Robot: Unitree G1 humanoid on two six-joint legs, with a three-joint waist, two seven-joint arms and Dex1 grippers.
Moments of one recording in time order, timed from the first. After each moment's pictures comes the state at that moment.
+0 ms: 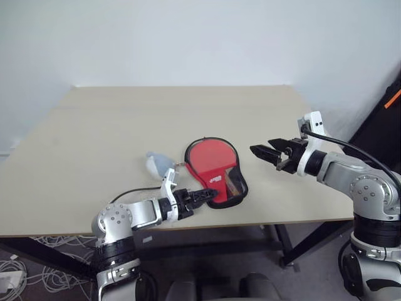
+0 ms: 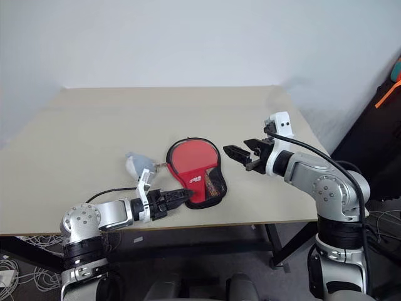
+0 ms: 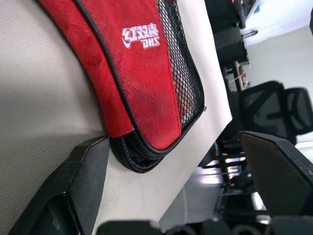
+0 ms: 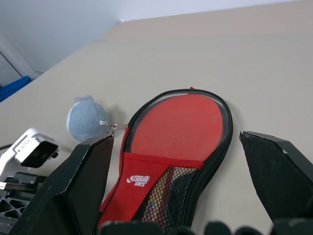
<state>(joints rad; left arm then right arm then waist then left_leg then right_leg) -0.35 0.09 0.46 -0.04 -0.90 1.58 -0.24 -0.51 -0.45 -0.18 -0.29 0.76 1.14 0.39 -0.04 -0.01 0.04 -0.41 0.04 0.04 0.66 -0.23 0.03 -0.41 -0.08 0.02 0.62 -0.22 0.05</state>
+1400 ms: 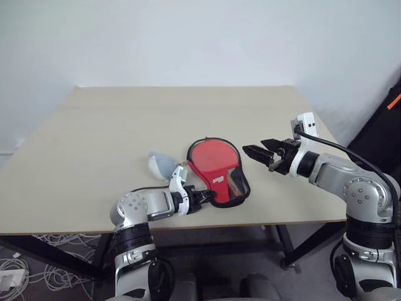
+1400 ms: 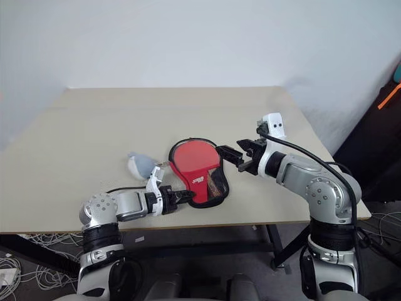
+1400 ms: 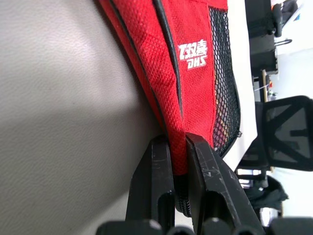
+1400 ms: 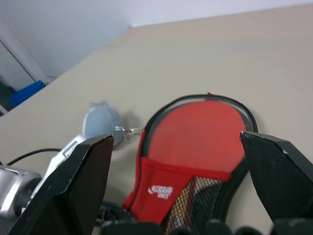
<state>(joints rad) -0.46 0.01 0.45 0.11 -0.72 1.52 -0.18 -0.53 -0.39 -0.17 -0.33 0.78 1.16 0.34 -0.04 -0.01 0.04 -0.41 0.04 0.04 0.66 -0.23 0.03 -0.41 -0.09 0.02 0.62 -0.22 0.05</state>
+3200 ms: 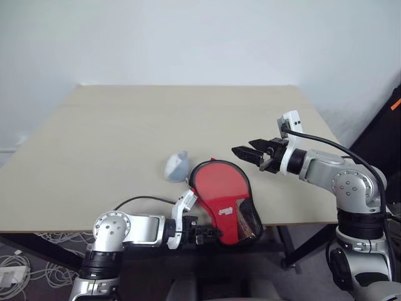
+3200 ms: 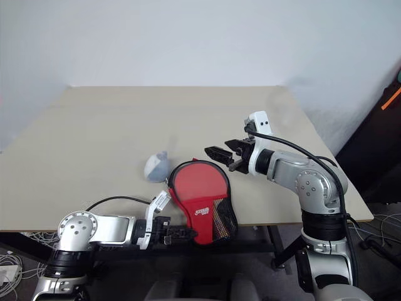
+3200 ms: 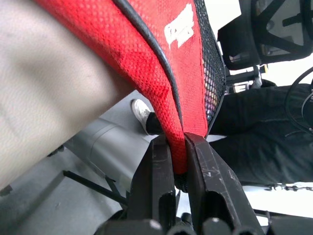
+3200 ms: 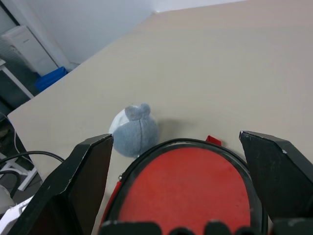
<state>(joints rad) -0.21 0.39 0.05 -0.14 -1.38 1.54 -0.08 -0.58 -0.38 -0.10 -0.25 0.77 1.14 0.40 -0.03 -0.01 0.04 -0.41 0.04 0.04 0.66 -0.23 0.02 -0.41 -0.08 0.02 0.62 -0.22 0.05</state>
